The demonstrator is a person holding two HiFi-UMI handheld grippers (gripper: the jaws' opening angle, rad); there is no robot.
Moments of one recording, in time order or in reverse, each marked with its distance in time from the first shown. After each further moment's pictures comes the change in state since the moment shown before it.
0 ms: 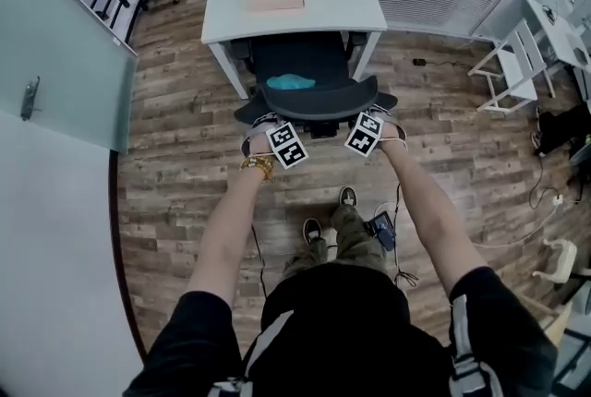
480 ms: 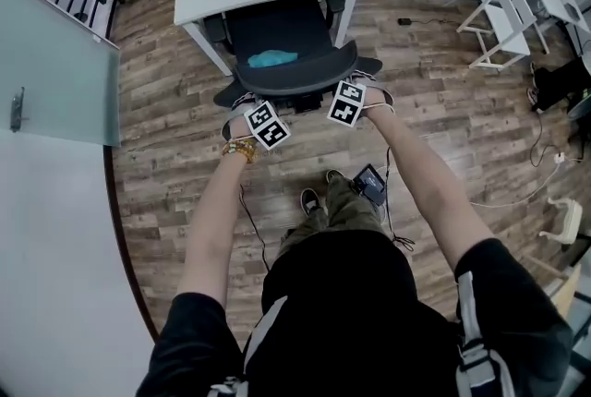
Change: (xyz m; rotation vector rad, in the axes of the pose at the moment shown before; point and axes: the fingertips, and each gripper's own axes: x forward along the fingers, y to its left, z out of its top) left arm -0.016 -0.030 0.003 -0.012 0.008 0.007; right arm -0.016 0.020 -0.013 -0.046 0.009 0.003
